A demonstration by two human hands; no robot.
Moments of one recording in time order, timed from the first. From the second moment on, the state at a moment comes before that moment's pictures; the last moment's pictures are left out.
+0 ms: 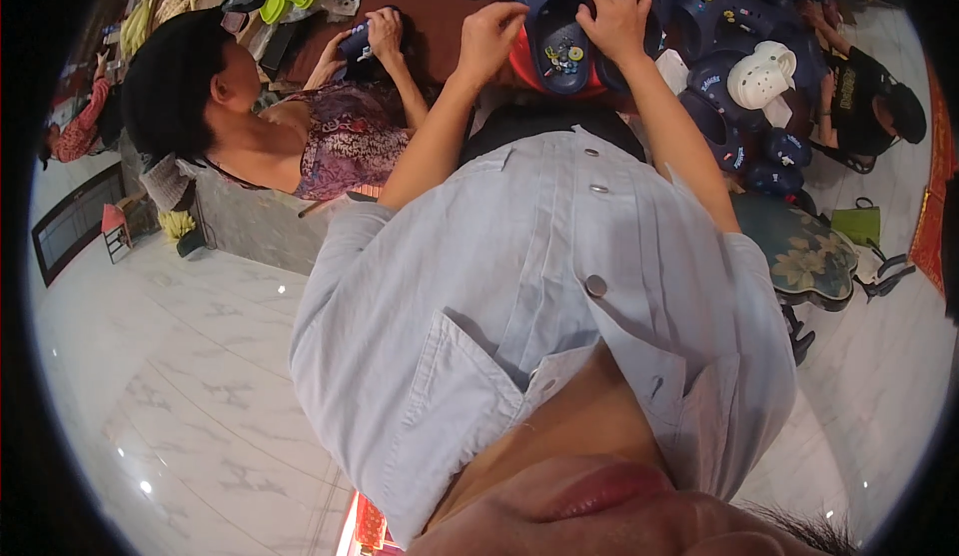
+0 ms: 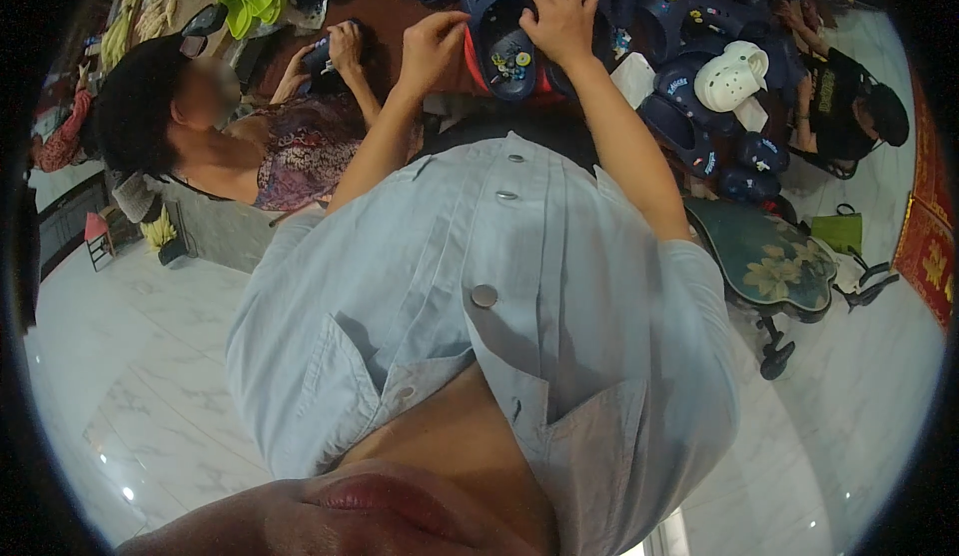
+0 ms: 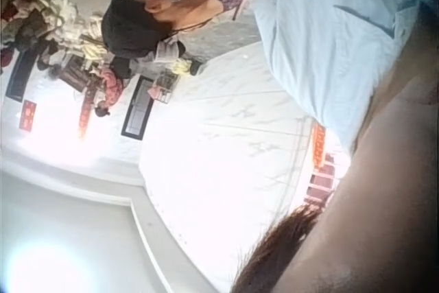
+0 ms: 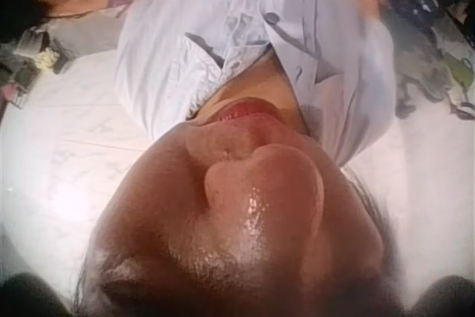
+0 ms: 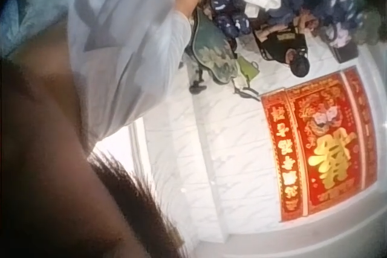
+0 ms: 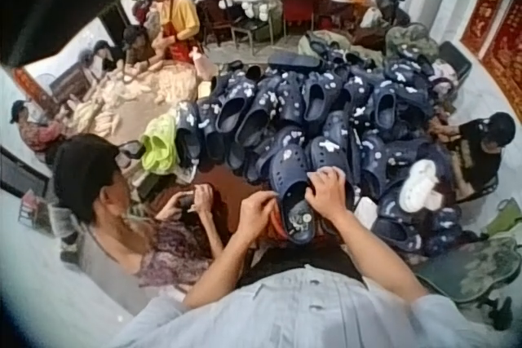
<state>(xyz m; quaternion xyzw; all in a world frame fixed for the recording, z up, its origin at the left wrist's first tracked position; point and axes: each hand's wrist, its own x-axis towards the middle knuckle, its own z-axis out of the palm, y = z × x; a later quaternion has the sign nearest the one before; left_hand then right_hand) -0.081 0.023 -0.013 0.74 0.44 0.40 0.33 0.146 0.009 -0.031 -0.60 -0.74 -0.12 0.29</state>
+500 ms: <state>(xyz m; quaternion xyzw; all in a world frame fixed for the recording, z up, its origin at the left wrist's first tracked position) -0.046 -0.013 -0.016 0.96 0.27 0.04 0.03 0.134 0.013 -0.039 -0.60 -0.72 -0.18 0.28</state>
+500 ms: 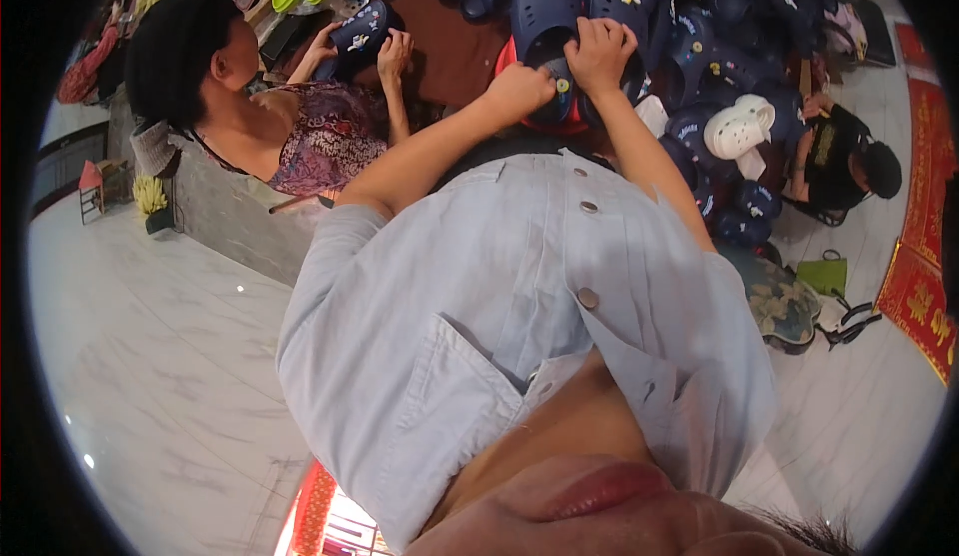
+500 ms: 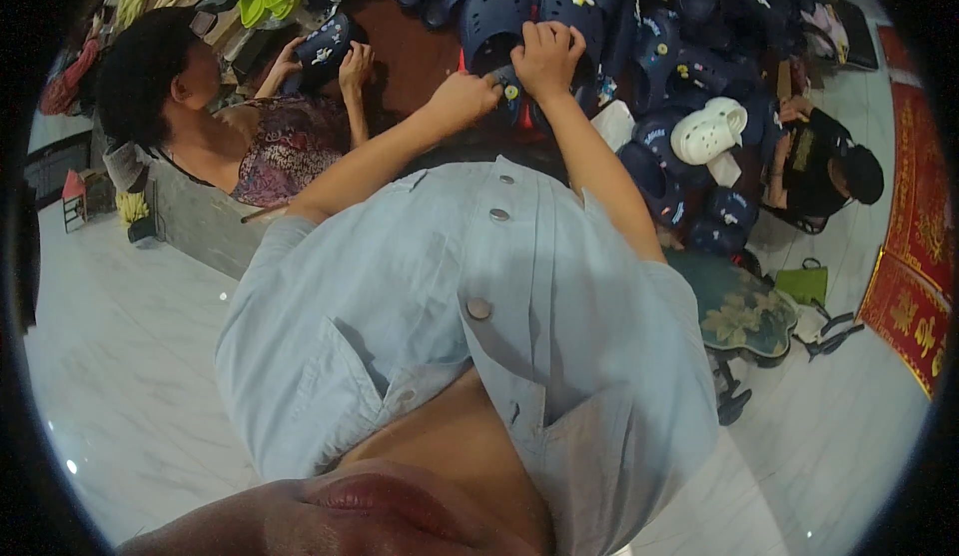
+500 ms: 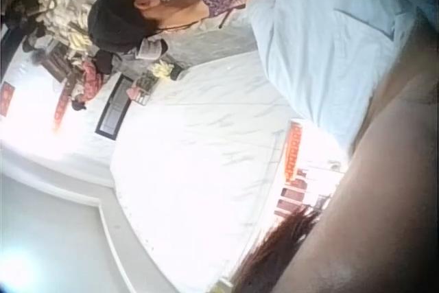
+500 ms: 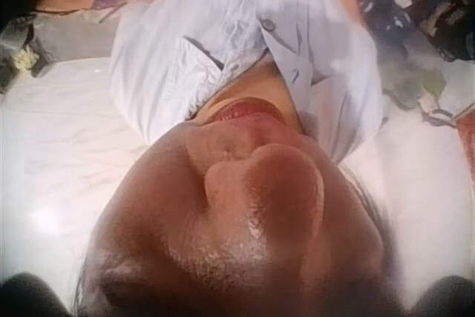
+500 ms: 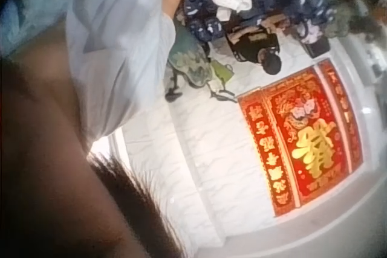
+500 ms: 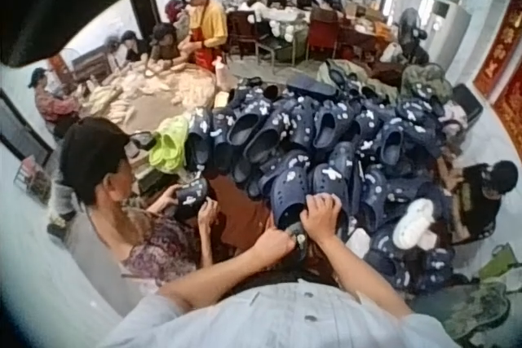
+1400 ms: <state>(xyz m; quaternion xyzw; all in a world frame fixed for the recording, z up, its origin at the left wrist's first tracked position) -0.053 -0.014 -0.008 0.88 0.42 0.13 0.20 0.140 0.008 -0.041 -0.59 -0.74 -0.17 0.27</state>
